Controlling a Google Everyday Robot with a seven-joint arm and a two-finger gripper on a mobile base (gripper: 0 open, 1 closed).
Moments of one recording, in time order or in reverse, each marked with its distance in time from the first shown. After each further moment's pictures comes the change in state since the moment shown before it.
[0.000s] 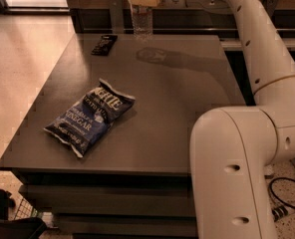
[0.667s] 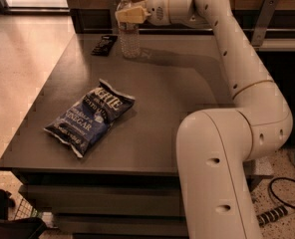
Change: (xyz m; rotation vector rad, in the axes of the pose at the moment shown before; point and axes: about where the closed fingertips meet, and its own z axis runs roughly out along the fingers) arm 0.048 0.006 0.053 -0.083 0.017 0.077
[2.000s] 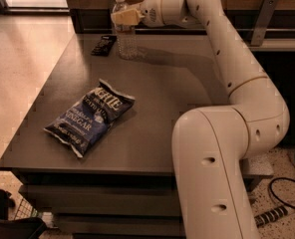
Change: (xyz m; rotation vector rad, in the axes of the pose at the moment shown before) arm 0.012 -0.008 0.019 0.041 0.048 0.011
